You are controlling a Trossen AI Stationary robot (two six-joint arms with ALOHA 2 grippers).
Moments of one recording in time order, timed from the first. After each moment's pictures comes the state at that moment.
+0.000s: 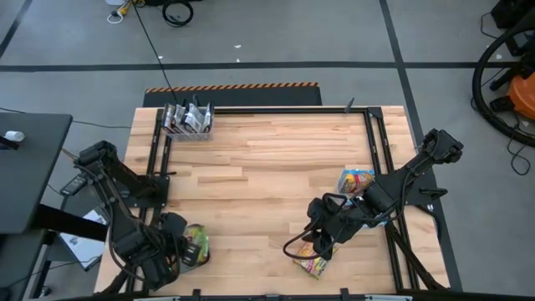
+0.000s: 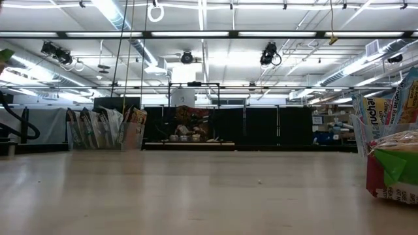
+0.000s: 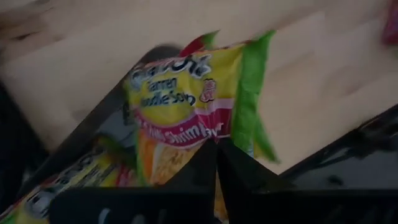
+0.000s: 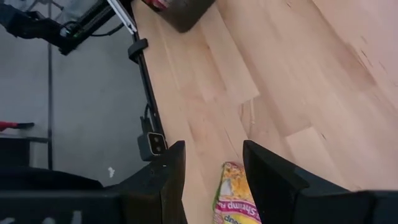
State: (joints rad) left arm -1.00 1.51 1.35 -1.26 -0.34 -2.14; right arm 0.61 1.49 1.35 -0.69 0.24 1.00
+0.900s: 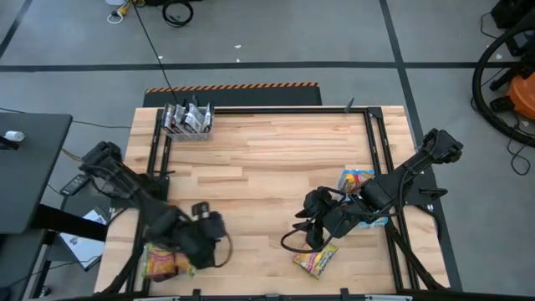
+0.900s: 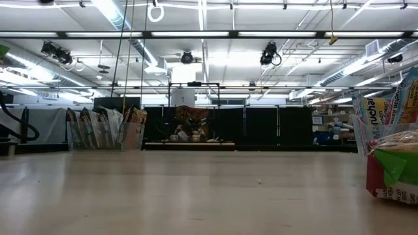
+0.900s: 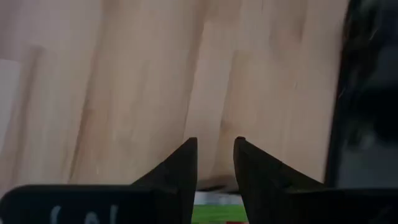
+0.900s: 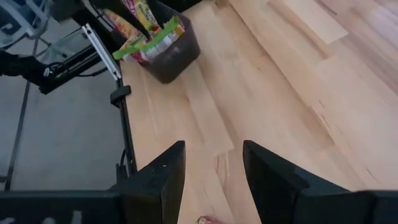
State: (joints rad) left arm -0.72 1.54 1.36 -1.01 -0.32 -0.85; right arm 0.58 1.49 1.34 -0.62 0.42 0.89
